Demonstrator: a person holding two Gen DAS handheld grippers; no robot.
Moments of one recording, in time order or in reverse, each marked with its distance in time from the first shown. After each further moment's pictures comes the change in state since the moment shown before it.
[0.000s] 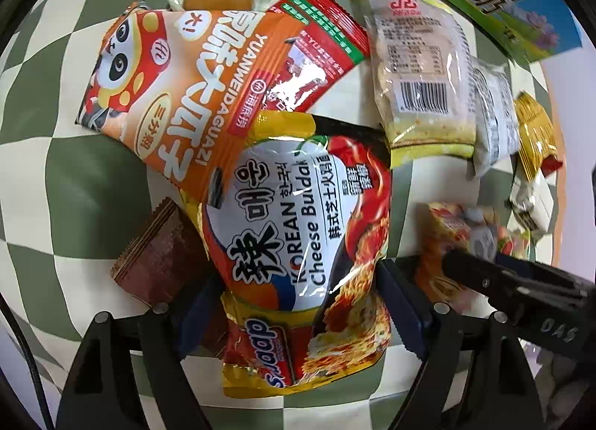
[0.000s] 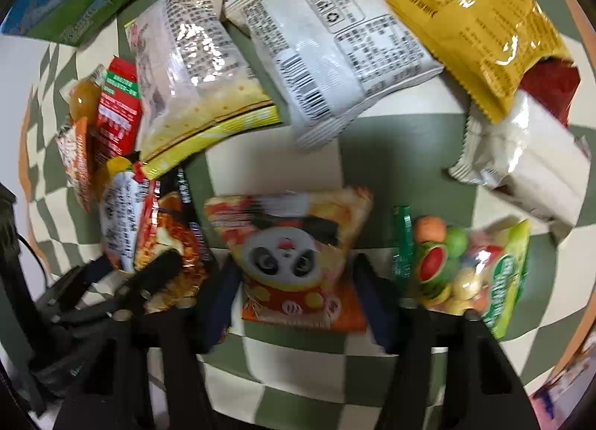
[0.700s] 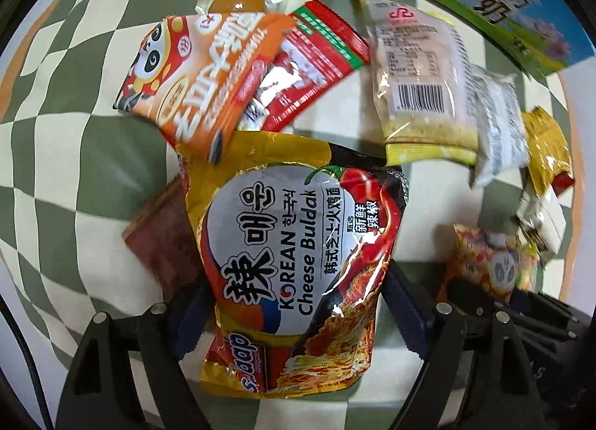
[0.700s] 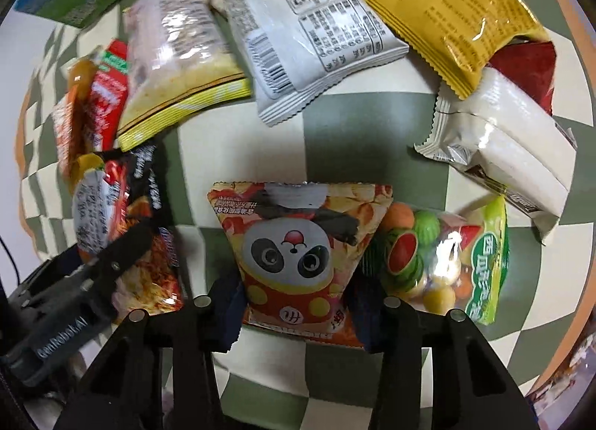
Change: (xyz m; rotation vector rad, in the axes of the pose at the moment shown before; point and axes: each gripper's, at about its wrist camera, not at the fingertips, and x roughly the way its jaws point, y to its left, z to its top) left arm 0.044 -0.029 0.035 -0.084 -0.048 0.119; right arm 0.003 -0.010 -0.027 -0.058 -0.010 0.009
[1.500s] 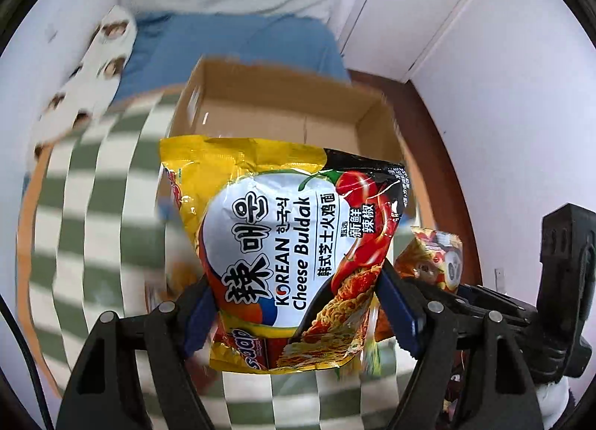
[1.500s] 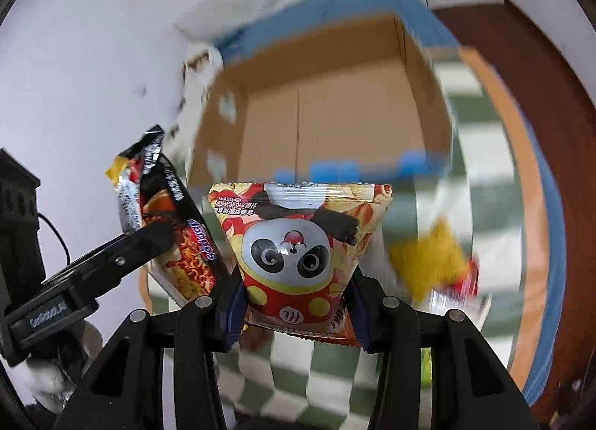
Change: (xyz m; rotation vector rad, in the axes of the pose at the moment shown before) left arm -0.239 -0.050 0.142 0.151 -0.348 -0.235; right arm -0.280 -0.004 0.086 -0.064 -0.409 0.275
